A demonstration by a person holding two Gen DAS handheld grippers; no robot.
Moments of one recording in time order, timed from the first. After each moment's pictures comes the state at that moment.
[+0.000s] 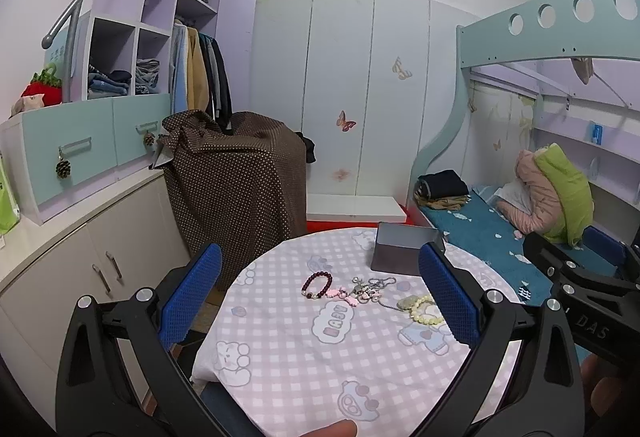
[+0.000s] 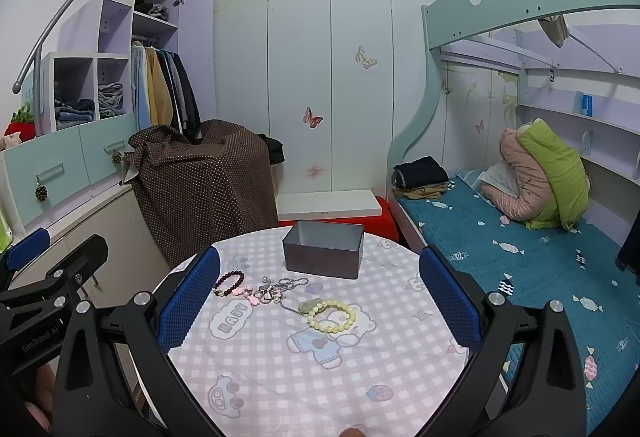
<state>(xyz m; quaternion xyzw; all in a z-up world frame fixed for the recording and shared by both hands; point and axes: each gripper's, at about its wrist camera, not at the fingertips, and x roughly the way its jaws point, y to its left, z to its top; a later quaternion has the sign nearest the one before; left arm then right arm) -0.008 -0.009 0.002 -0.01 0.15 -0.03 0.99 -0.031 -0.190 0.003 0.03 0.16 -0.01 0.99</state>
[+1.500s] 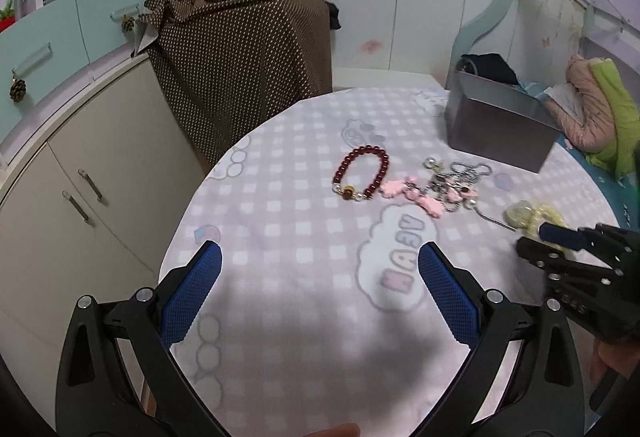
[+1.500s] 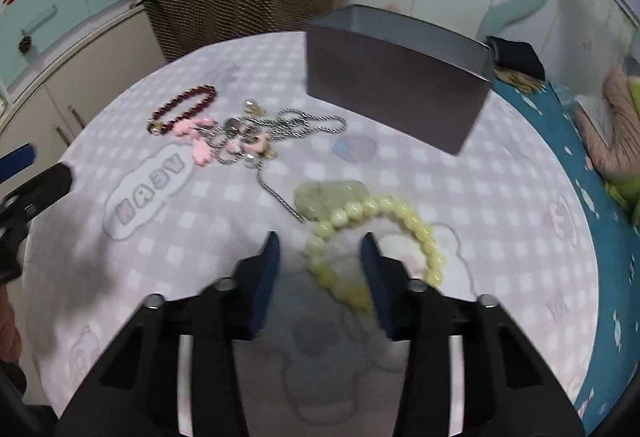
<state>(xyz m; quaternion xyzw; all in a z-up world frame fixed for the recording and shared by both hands) 0.174 0.007 -0.170 0.01 0.38 0.02 0.93 0.169 -0.184 -0.187 -0.06 0.44 0.13 0.89</state>
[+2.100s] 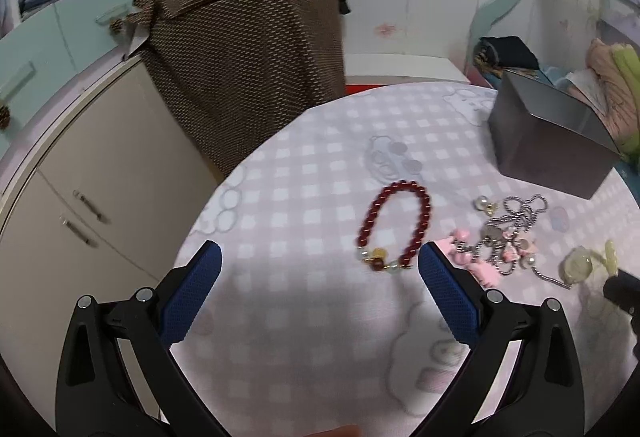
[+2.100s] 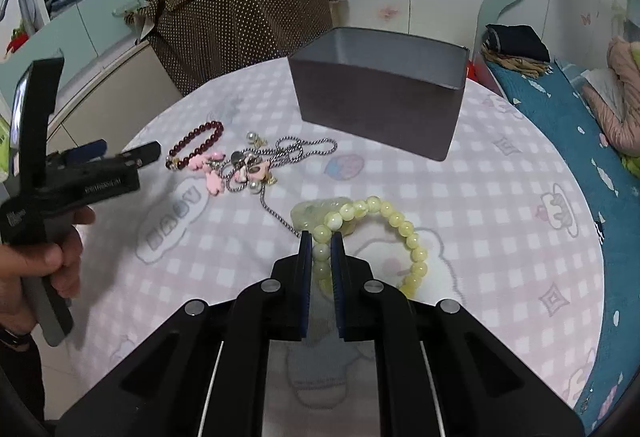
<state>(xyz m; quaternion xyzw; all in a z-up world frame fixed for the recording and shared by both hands) 0.255 0.011 -0.182 0.05 0.40 0.03 0.91 0.165 -0.211 -0.163 0.01 0.43 0.15 0.89</state>
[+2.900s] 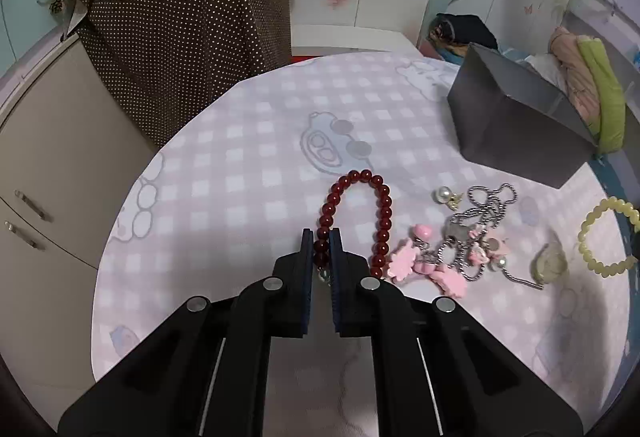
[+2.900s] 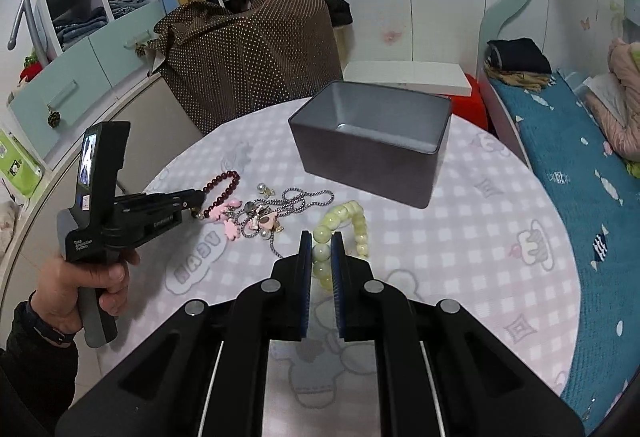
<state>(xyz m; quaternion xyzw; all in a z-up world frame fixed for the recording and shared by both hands) 0.278 0.002 -0.200 0.00 0.45 -0.07 0.89 0.167 -0.230 -0.120 0.03 0.40 0.16 0.90</state>
